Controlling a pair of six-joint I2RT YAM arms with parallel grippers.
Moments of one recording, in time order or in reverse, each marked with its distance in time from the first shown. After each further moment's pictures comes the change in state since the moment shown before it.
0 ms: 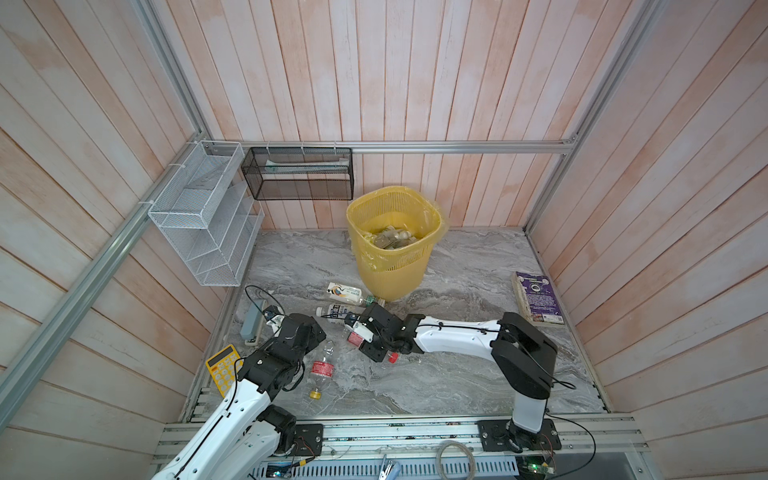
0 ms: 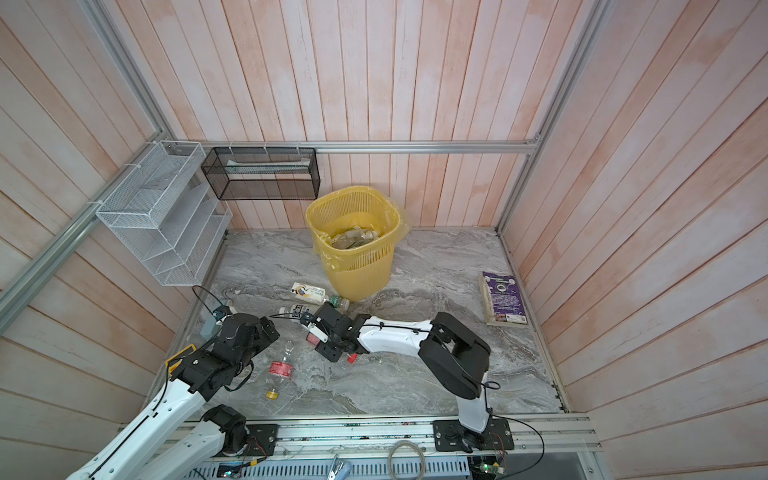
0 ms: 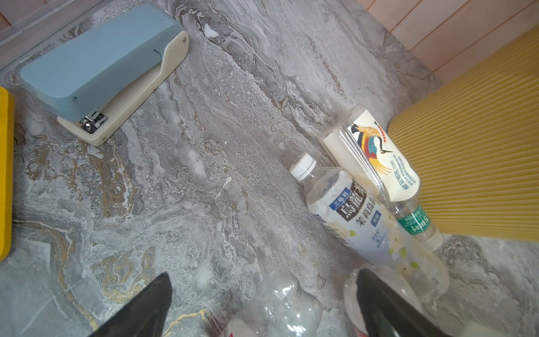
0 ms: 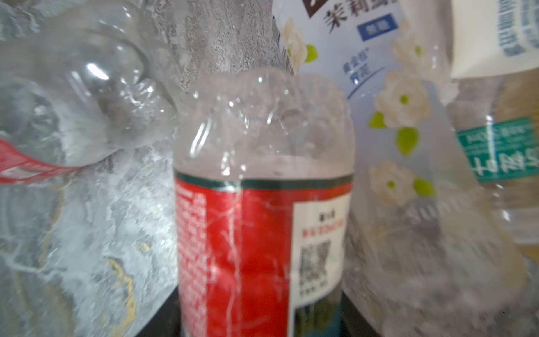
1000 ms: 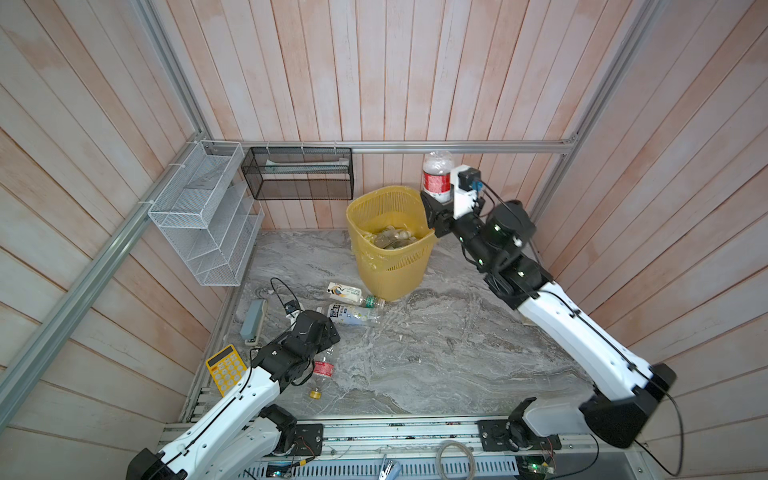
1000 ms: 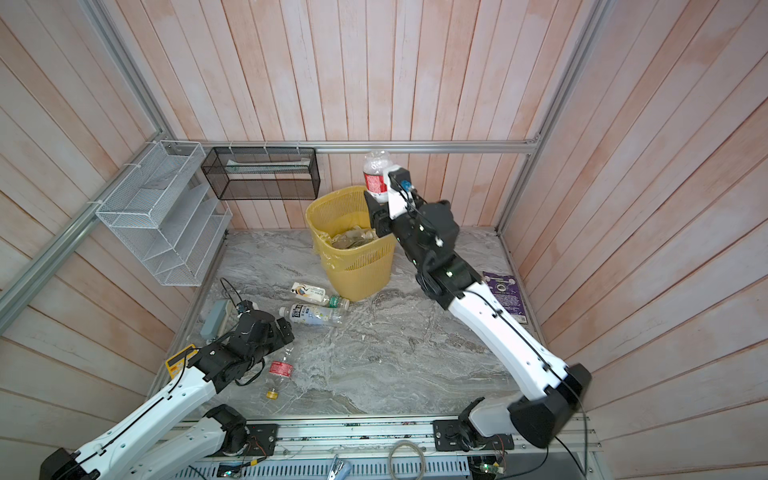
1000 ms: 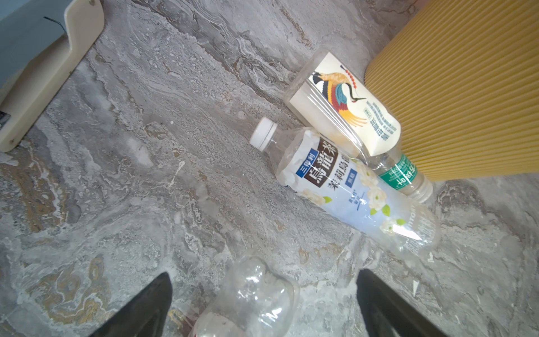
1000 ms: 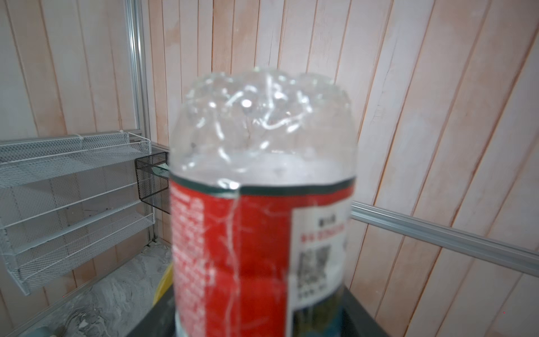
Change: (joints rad) left arm -0.098 0.129 0.000 0.093 0.066 0.070; right arm -0.439 -0.278 0.489 0.283 0.052 -0.061
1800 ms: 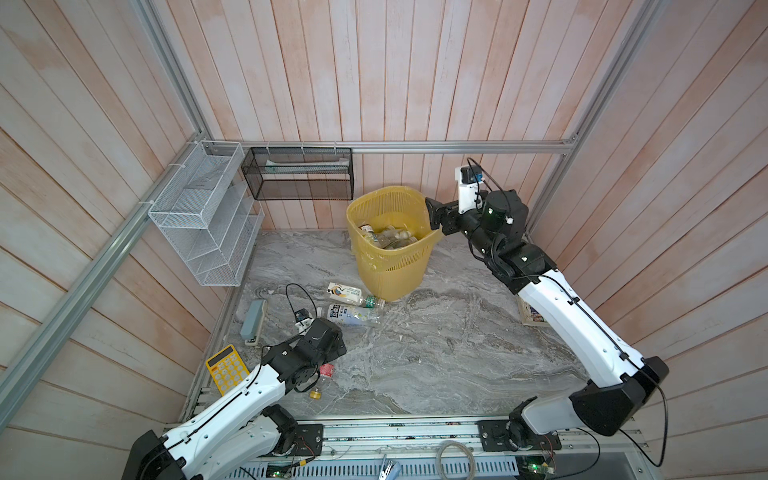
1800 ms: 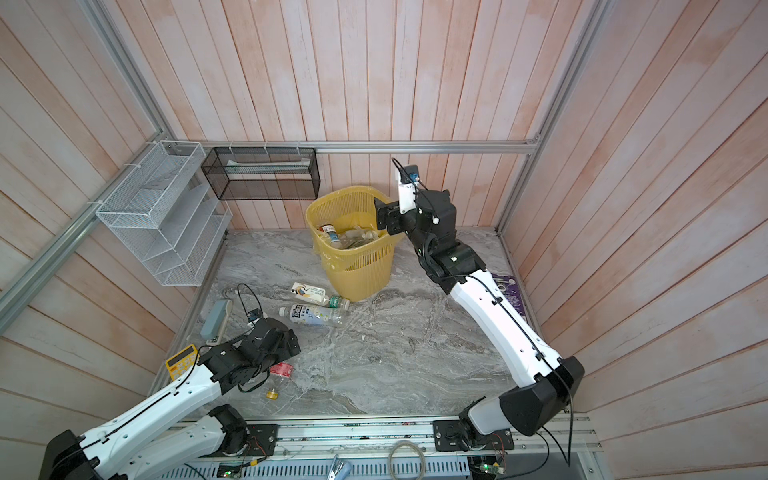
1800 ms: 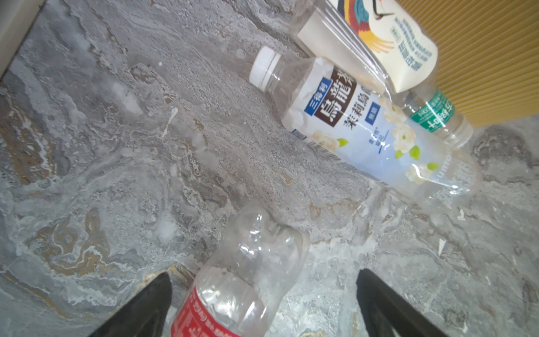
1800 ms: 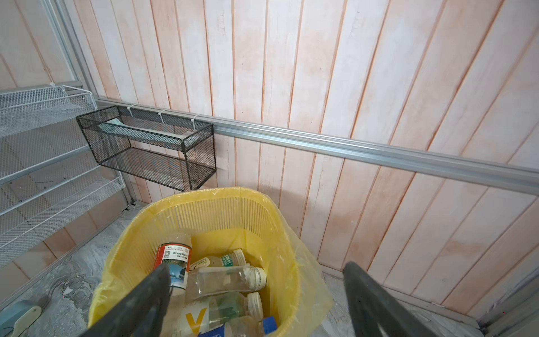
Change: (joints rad) left arm -0.135 0.044 -0.002 -0.112 0.002 -0.103; right arm -0.110 -0.120 -0.146 -0.167 0.080 0.114
